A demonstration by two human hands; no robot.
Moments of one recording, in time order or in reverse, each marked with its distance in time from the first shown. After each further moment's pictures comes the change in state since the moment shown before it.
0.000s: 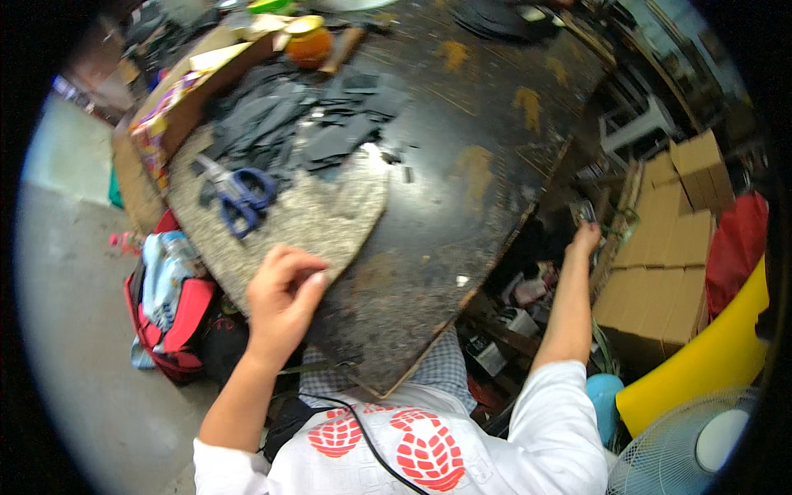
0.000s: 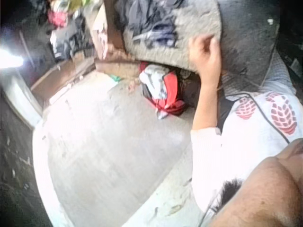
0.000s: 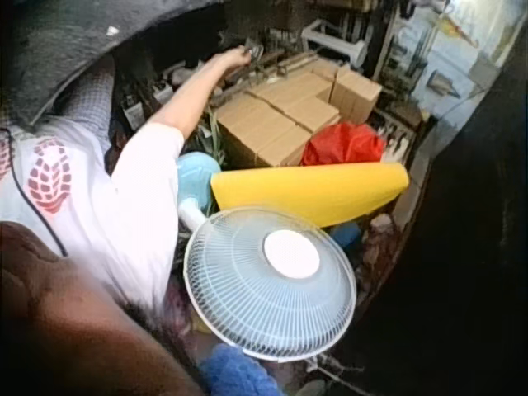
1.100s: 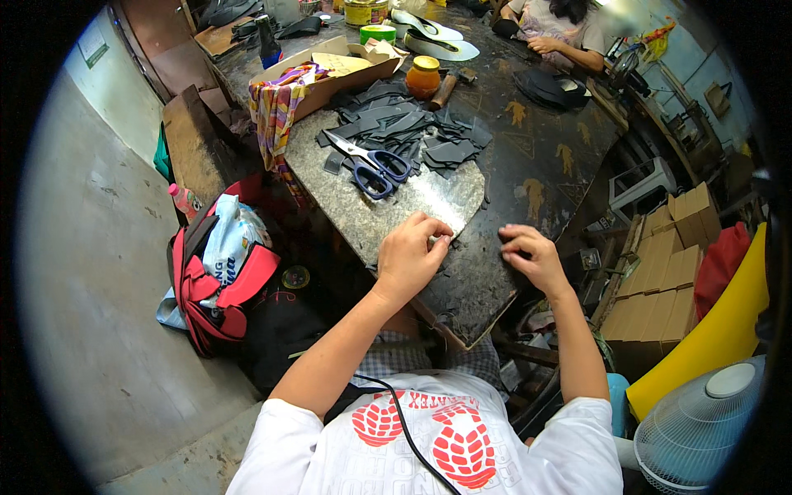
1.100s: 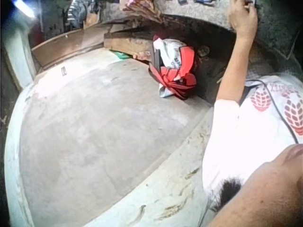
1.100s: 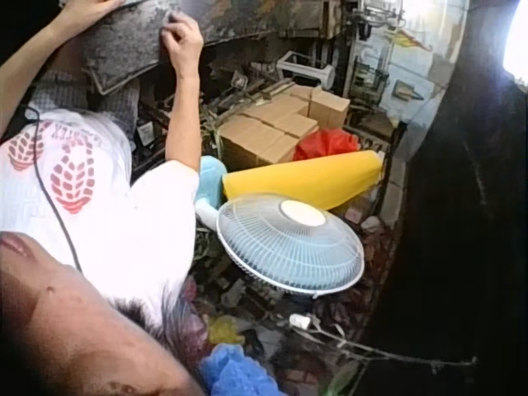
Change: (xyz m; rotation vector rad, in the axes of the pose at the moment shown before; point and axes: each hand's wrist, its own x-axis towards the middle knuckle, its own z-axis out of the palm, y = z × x) left_hand -0.011 -0.007 -0.002 0.058 0.079 0.143; right_hand -0.361 -0.207 0.006 -0.271 -1.308 -1.099
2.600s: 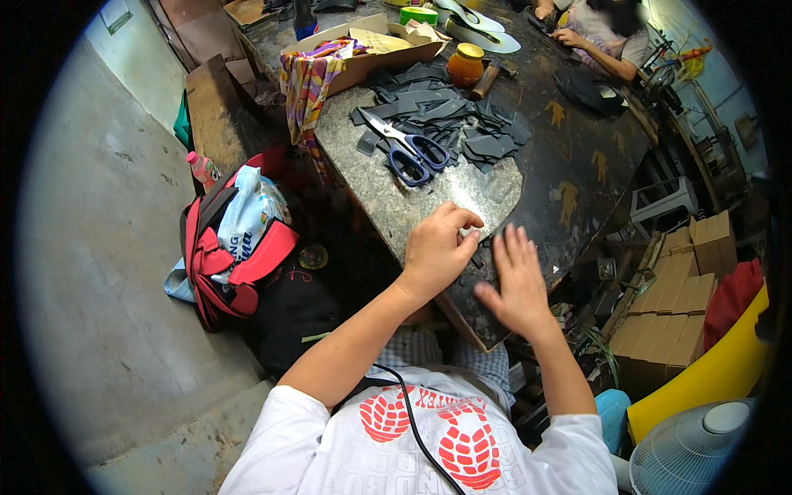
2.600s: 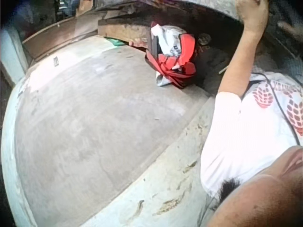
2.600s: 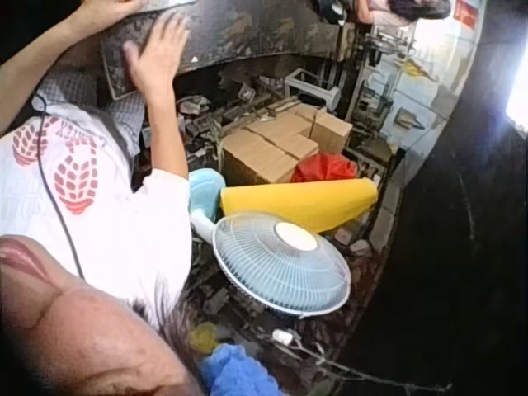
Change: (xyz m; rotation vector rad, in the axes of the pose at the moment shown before) left_hand 0.001 -0.002 -0.005 -0.098 0.001 -0.056; right_hand -0.001 -0.082 0.066 -0.542 -0.253 0.066
